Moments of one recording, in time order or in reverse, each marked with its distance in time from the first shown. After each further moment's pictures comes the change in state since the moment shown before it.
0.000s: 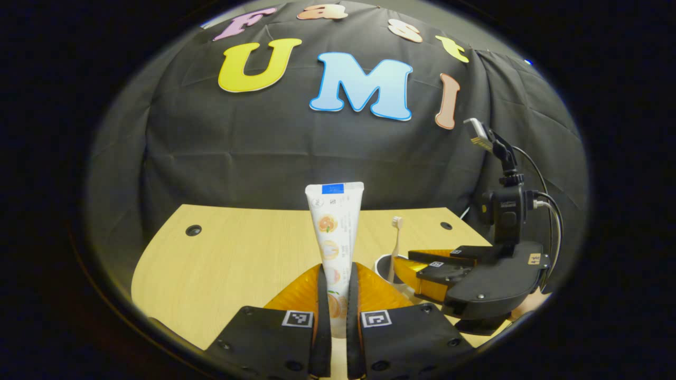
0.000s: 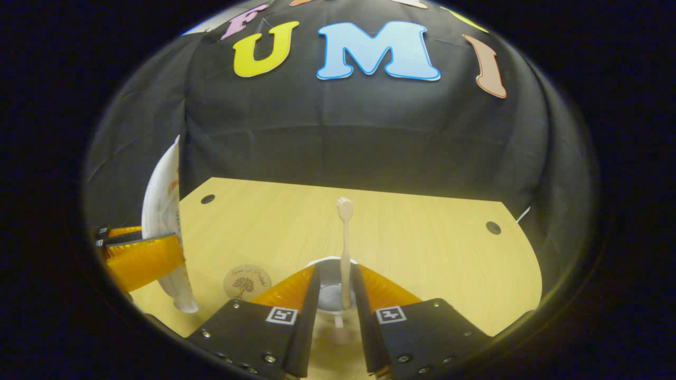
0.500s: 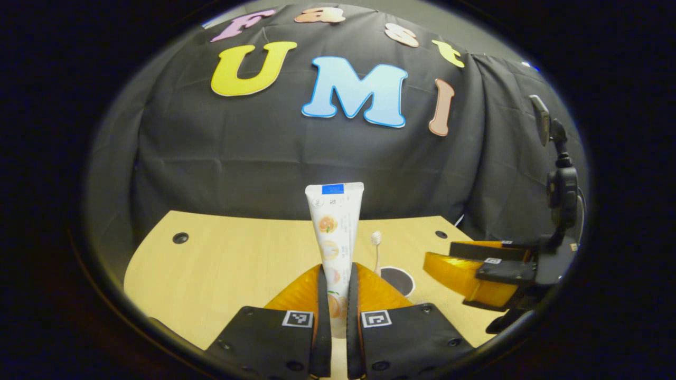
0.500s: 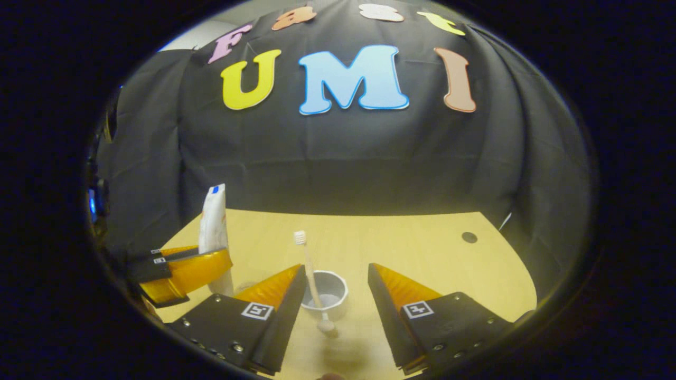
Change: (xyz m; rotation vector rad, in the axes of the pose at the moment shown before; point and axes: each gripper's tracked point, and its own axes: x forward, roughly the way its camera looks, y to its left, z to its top) left arm 0.028 -0.017 0.014 0.000 -0.063 -0.061; right arm -0.069 -0.034 0.038 0.075 -0.162 -0.079
